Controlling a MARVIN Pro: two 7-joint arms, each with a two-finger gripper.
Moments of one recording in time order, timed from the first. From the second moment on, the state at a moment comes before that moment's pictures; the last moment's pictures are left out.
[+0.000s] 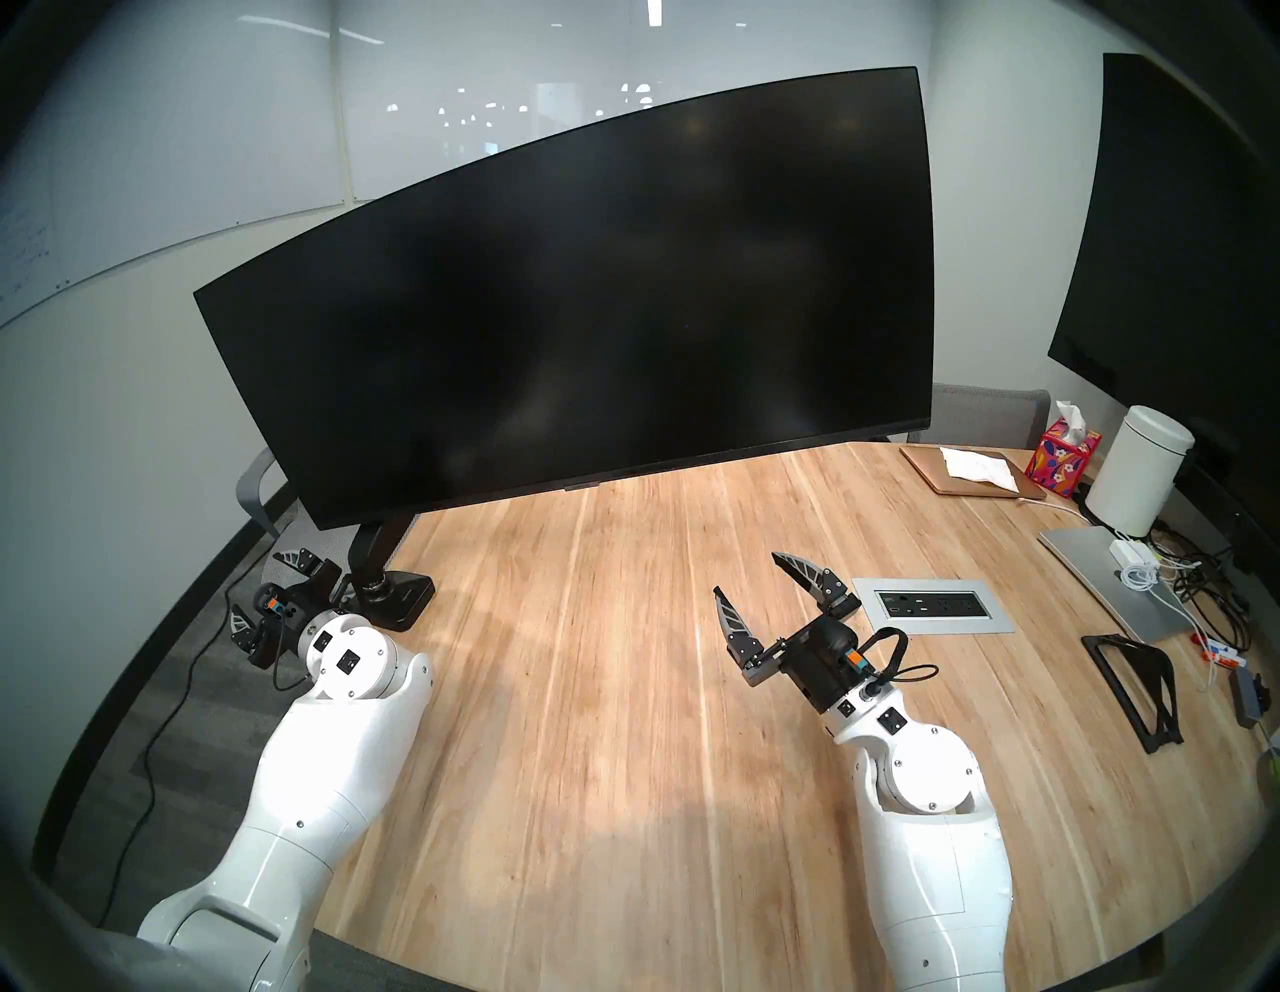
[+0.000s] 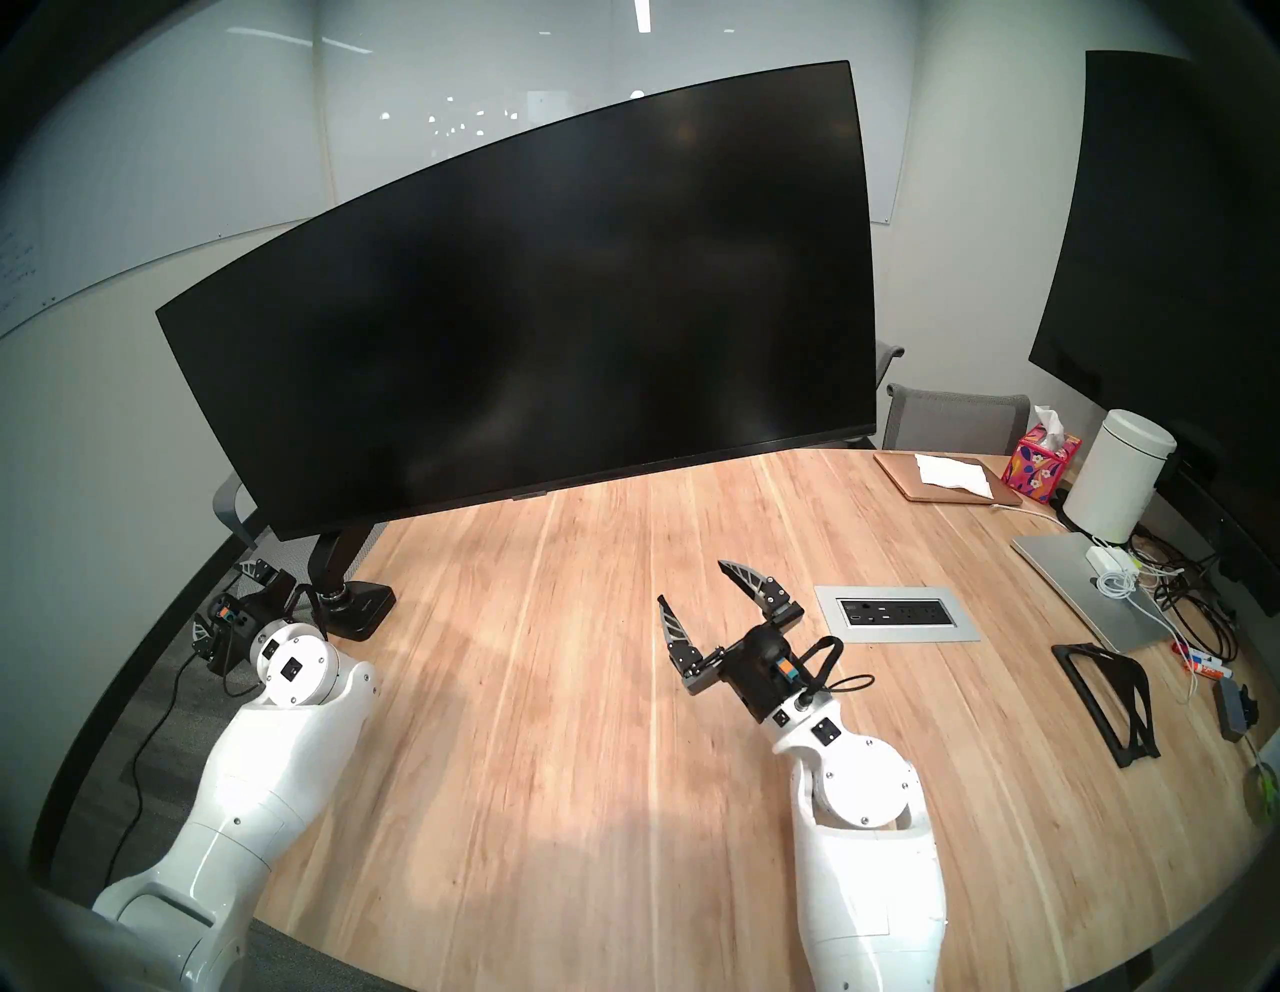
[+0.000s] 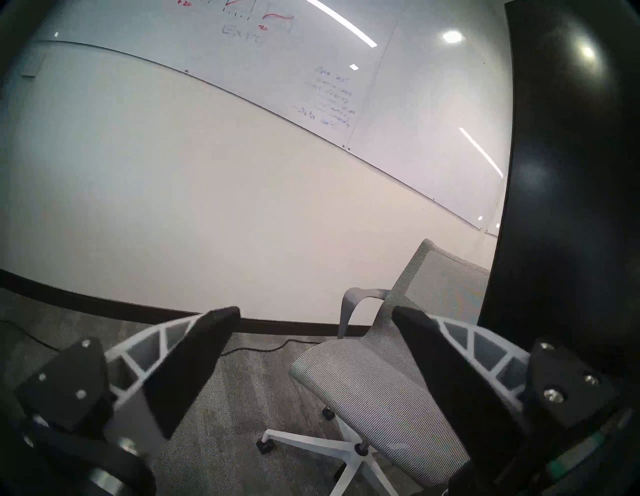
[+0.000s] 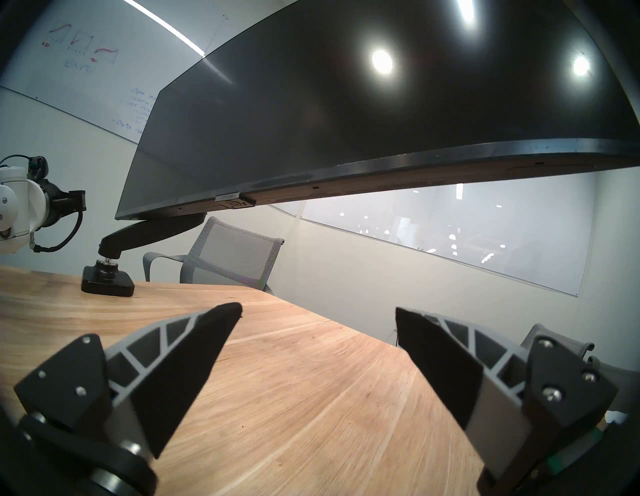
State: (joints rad) left arm 1.39 -1.23 -1.44 -1.32 -0.52 -0.46 1.05; right arm -1.71 -1.62 1.74 -1.66 -0.14 -0.46 0.67
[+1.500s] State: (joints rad) left arm 1.28 -1.23 -1.39 -1.12 -0.60 -0.45 0.94; right arm -1.71 -1.62 1.74 -1.66 -0.14 -0.46 0.67
